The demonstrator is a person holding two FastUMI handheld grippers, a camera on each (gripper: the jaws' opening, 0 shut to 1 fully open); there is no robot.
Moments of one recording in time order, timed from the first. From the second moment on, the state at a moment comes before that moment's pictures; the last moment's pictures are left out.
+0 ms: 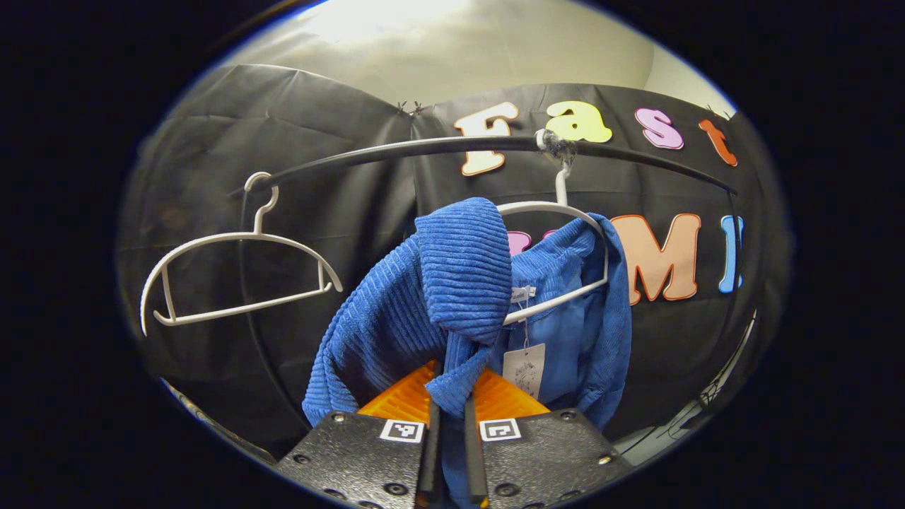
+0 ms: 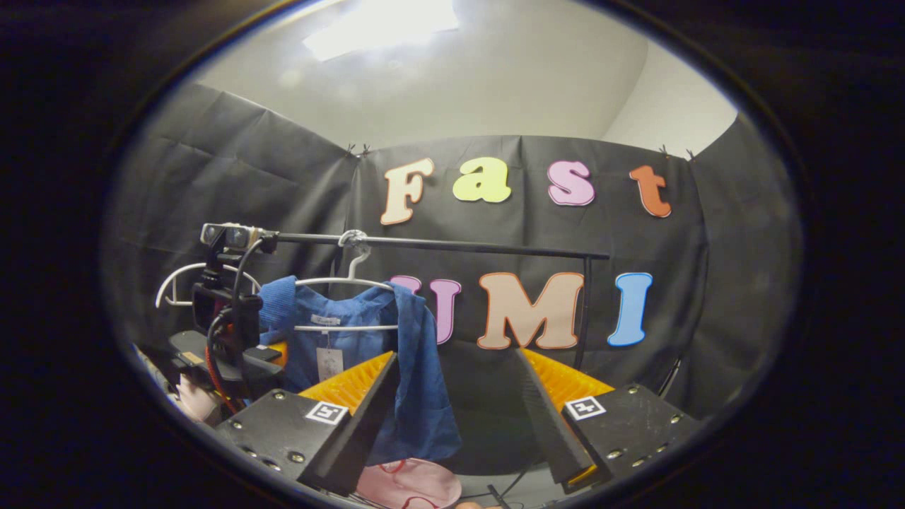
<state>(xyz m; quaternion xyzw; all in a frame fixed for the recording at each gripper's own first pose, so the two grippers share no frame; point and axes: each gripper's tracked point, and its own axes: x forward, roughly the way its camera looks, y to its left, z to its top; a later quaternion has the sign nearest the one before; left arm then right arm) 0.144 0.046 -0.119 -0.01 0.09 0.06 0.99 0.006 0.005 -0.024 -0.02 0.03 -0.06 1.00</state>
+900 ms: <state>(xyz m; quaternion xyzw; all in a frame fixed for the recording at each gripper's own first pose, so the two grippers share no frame) 0.112 0.054 -0.058 -0.09 0.08 -0.05 0.99 0.067 0.018 -0.062 -0.03 0.06 -0.04 1.00</state>
